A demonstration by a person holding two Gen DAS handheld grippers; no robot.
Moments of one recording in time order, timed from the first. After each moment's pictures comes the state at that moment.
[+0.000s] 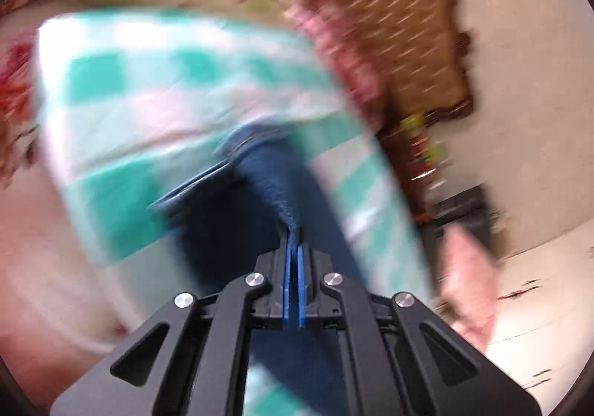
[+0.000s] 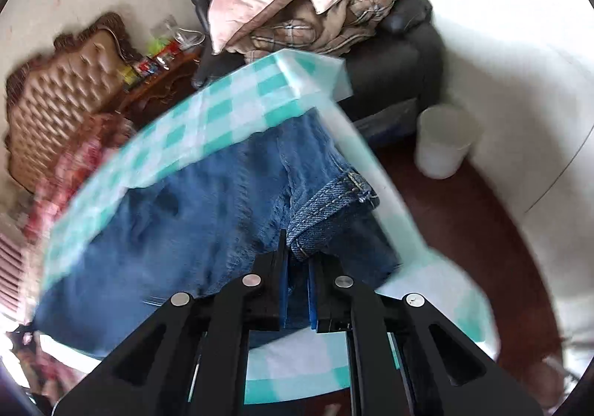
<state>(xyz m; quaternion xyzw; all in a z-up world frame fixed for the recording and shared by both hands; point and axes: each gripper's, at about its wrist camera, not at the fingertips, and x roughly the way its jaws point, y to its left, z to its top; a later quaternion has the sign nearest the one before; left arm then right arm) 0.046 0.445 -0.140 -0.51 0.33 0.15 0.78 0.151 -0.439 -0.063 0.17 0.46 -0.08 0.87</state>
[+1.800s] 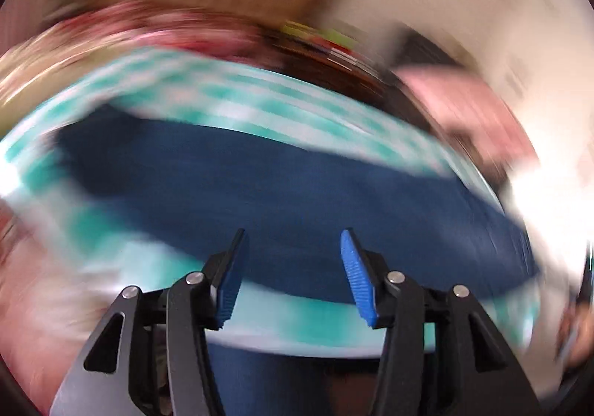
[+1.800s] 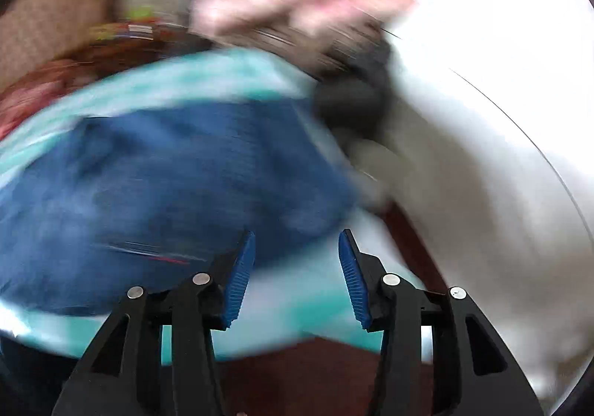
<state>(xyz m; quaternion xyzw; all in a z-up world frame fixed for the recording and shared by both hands) 0.043 0.158 -0.096 -0.15 0.36 -0.04 0.92 0.089 -0.354 -0.070 -0.01 0.41 -0.13 0.90</state>
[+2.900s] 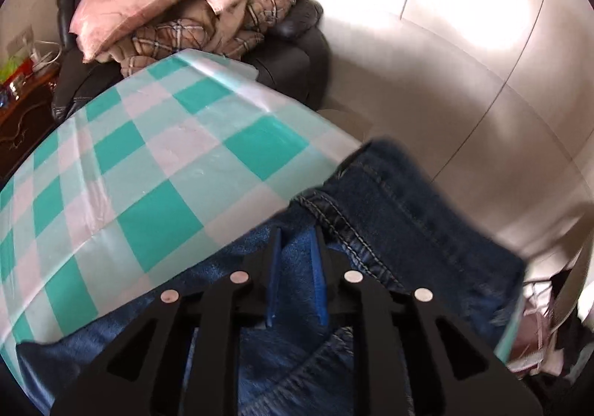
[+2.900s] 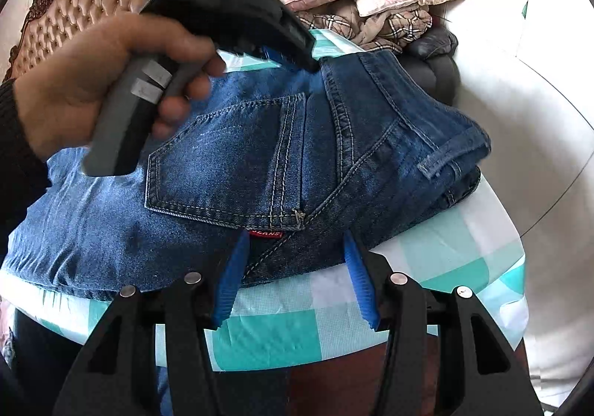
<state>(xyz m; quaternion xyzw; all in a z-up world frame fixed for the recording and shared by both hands) 0.342 -0.346 -0.113 0.11 0.43 -0.39 0.80 0.094 -0.329 -0.135 0.06 0.43 -0.06 0.90</state>
